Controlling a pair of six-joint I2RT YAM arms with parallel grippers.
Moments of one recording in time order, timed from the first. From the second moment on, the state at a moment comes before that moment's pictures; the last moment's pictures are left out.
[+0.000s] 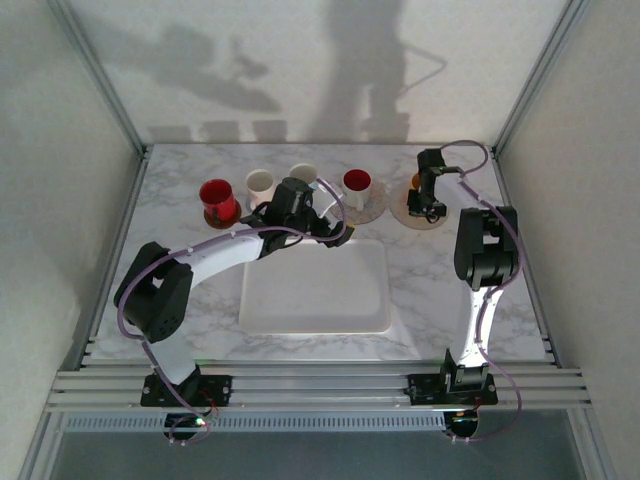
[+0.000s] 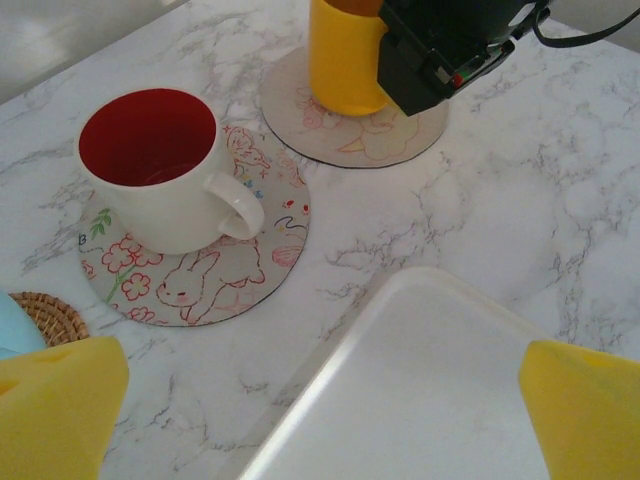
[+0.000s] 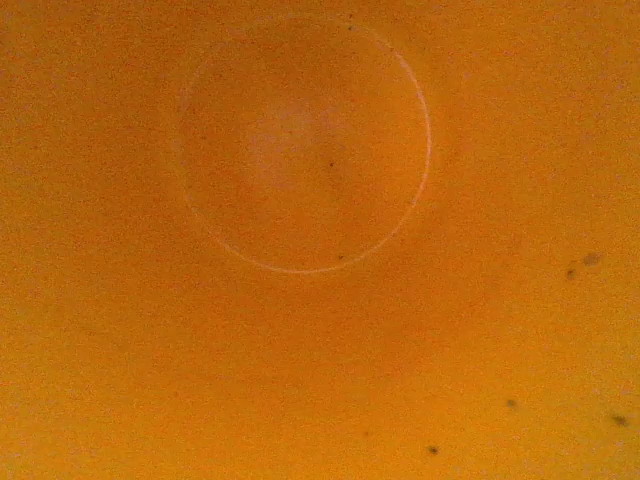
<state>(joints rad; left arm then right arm) -0.62 1.75 1.19 0.05 0.25 0.10 0.11 2.10 1.61 -0.75 0.10 0.22</state>
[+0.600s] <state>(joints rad) -0.62 1.75 1.19 0.04 0.25 0.10 0.11 2.10 1.61 -0.75 0.08 0.22</state>
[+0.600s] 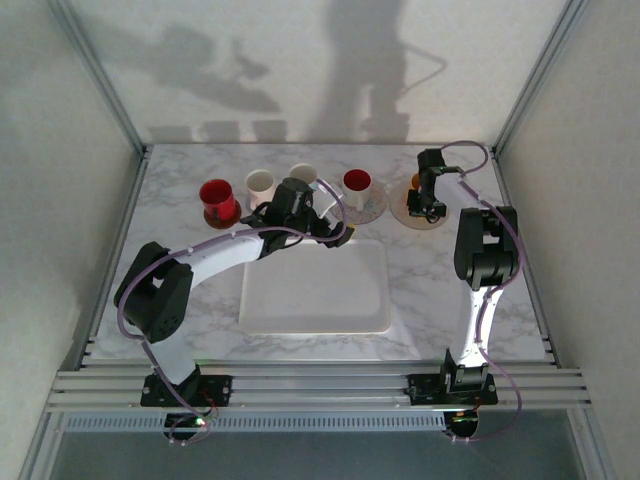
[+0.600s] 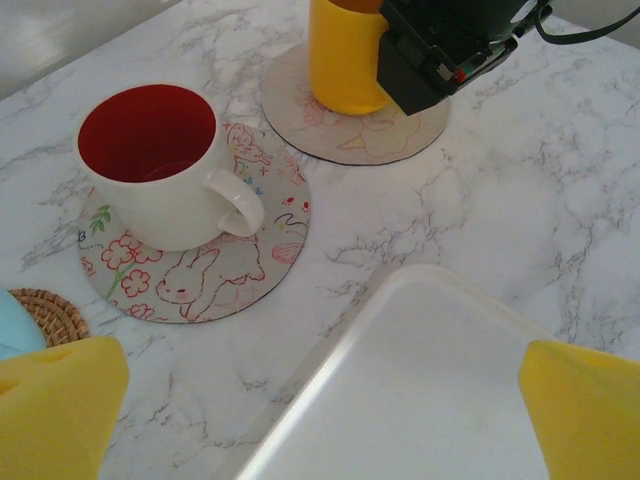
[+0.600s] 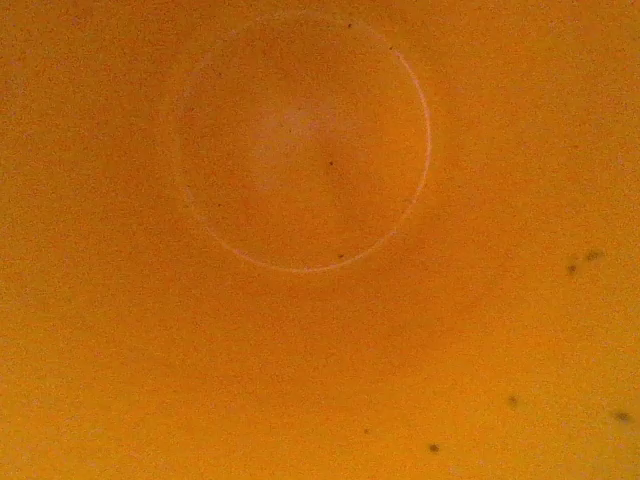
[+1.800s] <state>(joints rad) -0.66 1.40 1.06 0.05 -0.01 -0.03 0.14 1.51 1.42 -0.76 -0.03 0.26</state>
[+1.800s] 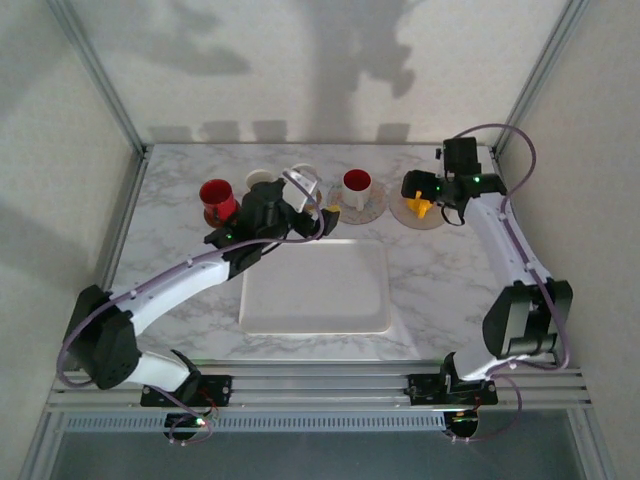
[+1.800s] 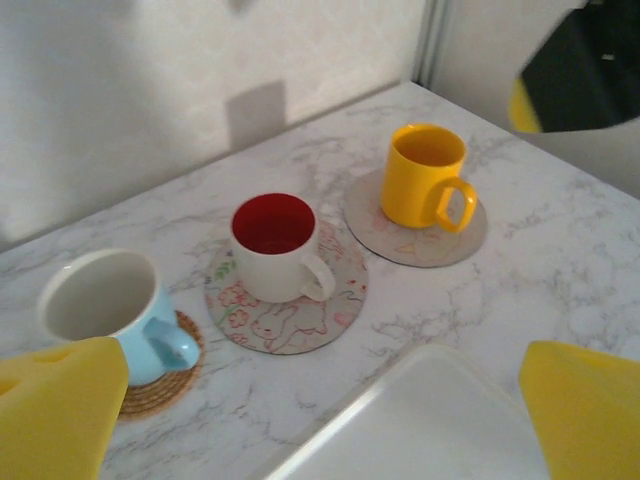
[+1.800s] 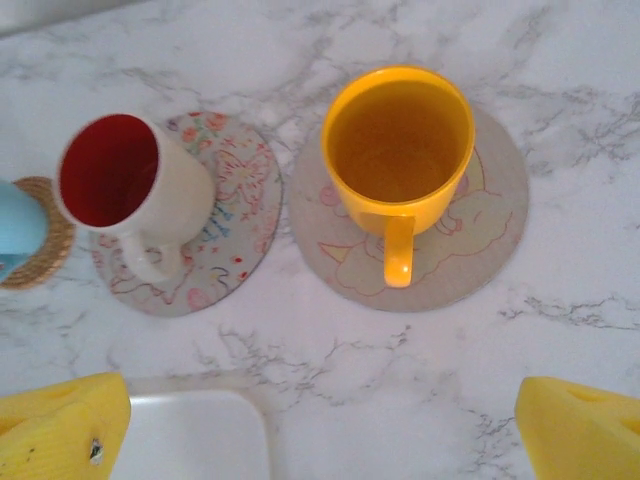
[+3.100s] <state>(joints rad) -0.32 0.70 0.26 0.31 -0.55 -0.13 0.14 0.83 0.41 -0.01 0.14 0.21</state>
